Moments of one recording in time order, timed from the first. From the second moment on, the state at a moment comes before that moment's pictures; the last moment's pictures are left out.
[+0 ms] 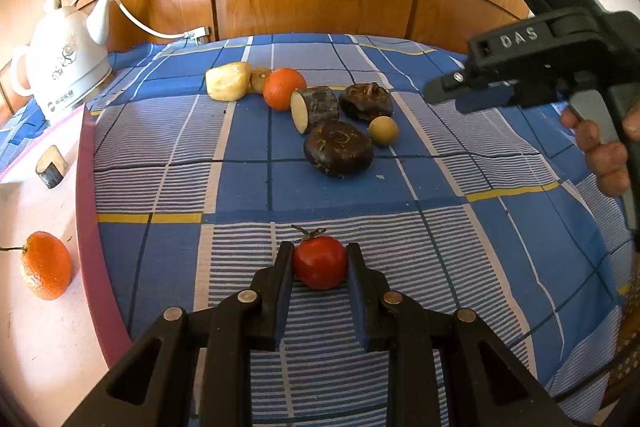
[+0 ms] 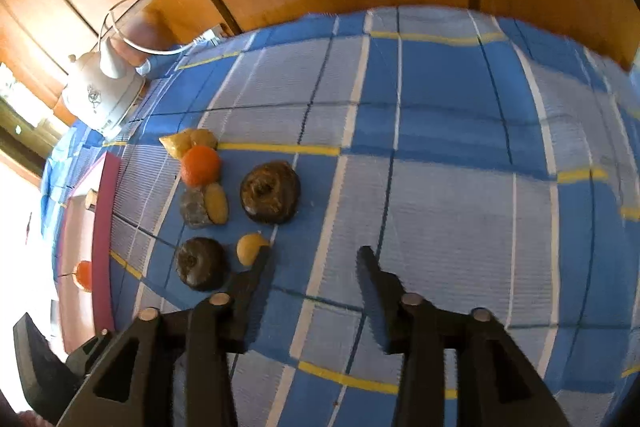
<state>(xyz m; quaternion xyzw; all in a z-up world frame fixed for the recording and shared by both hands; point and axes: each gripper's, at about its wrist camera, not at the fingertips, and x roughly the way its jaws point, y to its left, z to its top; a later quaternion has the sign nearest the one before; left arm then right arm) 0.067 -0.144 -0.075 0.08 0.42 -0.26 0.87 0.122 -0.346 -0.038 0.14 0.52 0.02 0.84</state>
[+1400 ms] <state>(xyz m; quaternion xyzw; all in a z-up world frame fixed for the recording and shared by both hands) 0.072 -0.104 -0.017 0.02 0.41 -0.24 0.88 0.118 -0.361 -0.062 0.11 0.56 -0.02 0.82</state>
